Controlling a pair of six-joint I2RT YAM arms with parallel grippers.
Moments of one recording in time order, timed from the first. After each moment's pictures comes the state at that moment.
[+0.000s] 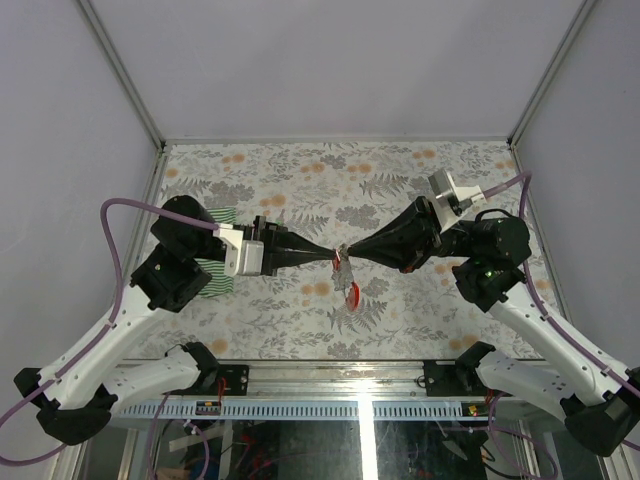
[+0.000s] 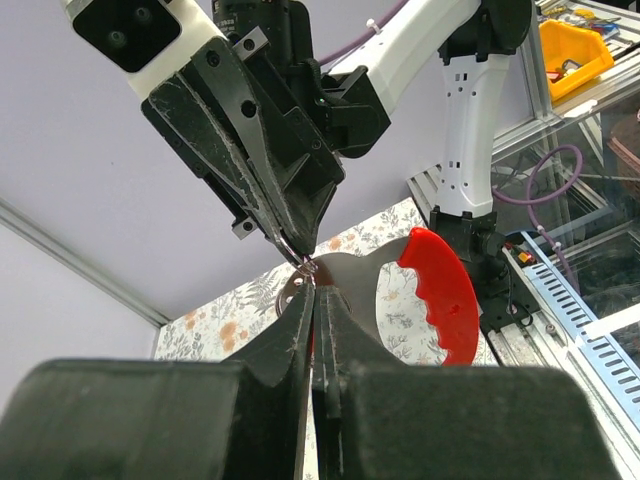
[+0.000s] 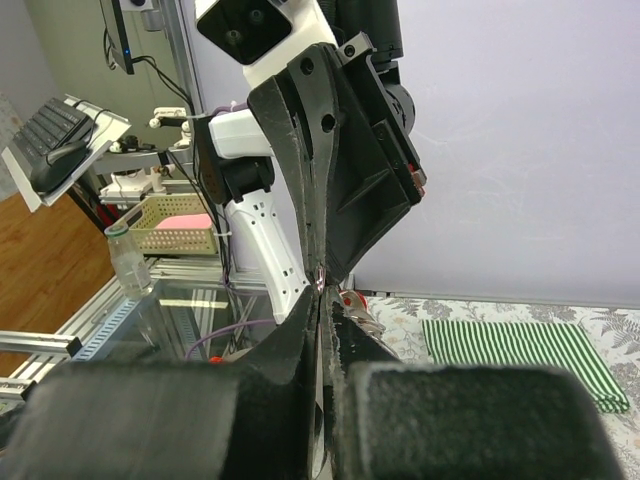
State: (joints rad) left arm -0.75 0.94 1.18 -0.01 1.00 0.33; right arm 0.65 0.94 0.92 0.66 -0.97 0.60
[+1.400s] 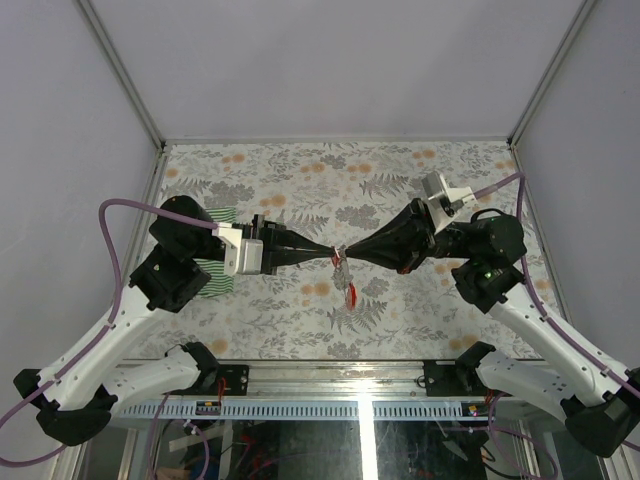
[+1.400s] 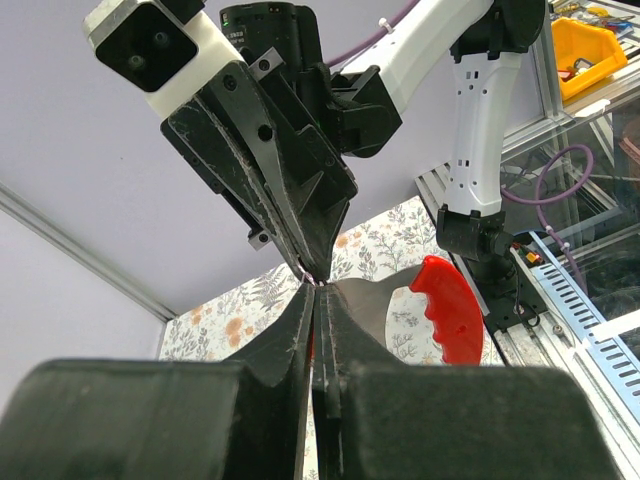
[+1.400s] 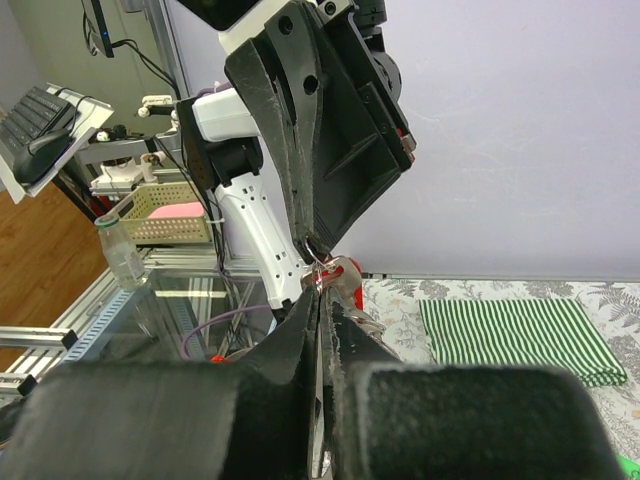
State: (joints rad) left arm -0.75 0.94 1.18 -0.01 0.98 0.33; right arm 0.65 0.93 0.90 0.59 -0.96 0.55
